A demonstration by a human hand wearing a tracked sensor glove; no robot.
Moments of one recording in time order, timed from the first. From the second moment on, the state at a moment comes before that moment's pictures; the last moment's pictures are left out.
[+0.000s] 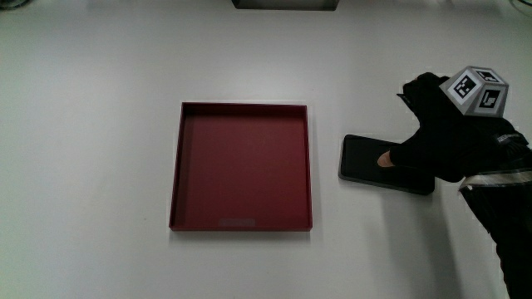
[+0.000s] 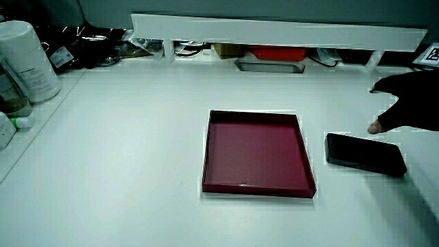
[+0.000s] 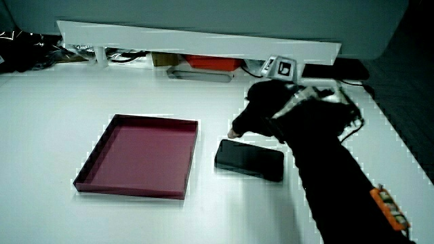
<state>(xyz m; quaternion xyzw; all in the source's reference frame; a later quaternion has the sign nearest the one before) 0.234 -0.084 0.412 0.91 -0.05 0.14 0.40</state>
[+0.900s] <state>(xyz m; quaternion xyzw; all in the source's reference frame) 0.238 -0.055 0.530 0.87 0.00 0.15 0.47</state>
